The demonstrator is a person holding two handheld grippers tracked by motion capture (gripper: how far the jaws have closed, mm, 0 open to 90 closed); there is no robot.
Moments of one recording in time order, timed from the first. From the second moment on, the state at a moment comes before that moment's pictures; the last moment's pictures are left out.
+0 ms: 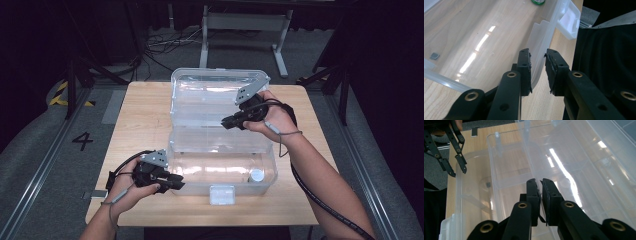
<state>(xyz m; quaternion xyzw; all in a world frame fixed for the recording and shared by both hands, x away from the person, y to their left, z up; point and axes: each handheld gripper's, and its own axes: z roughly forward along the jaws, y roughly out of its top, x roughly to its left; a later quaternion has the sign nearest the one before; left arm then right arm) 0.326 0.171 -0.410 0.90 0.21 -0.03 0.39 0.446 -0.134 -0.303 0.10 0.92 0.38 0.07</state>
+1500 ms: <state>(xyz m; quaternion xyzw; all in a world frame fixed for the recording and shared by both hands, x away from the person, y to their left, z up) 0.325 0.170 -0.408 0.90 0.21 -0.03 0.39 0.410 -0.139 -0.308 0.07 0.92 0.38 0.06</state>
